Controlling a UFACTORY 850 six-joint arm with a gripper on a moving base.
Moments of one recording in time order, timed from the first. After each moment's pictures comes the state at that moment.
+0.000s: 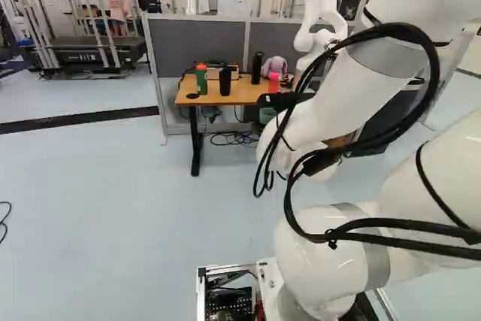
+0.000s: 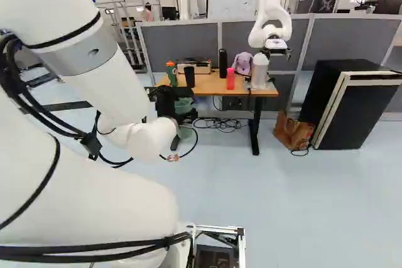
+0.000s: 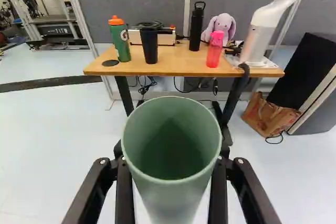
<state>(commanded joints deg) 0.0 16.0 -5.0 0.0 50.0 0.0</state>
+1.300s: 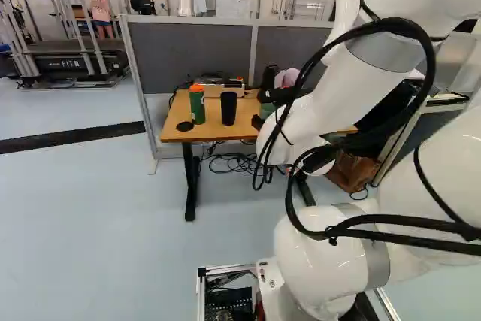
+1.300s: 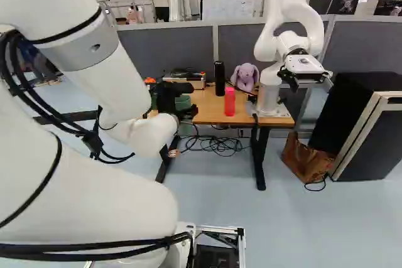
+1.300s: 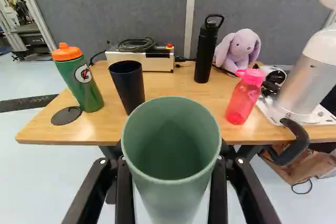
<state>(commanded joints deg) 0.0 14.7 -8.0 0.0 50.0 0.0</state>
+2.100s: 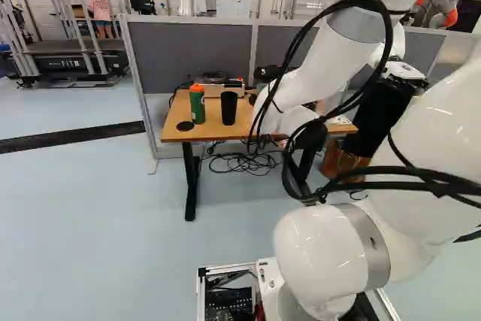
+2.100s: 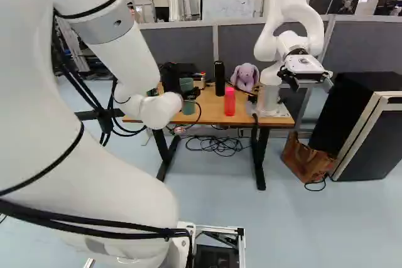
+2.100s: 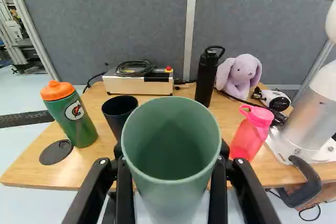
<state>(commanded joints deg) -0.4 6.1 -20.3 0.0 50.0 0.0</state>
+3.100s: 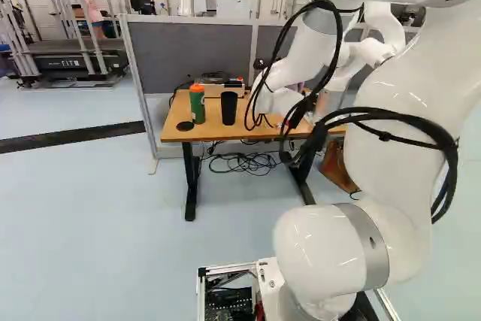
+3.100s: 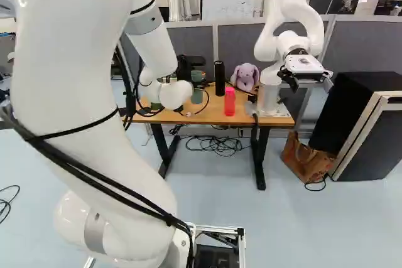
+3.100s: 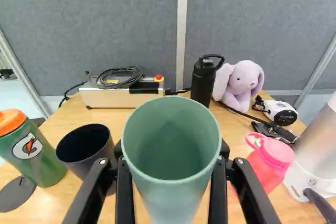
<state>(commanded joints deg) -2.8 -9.3 -35.8 0.0 50.0 0.0</state>
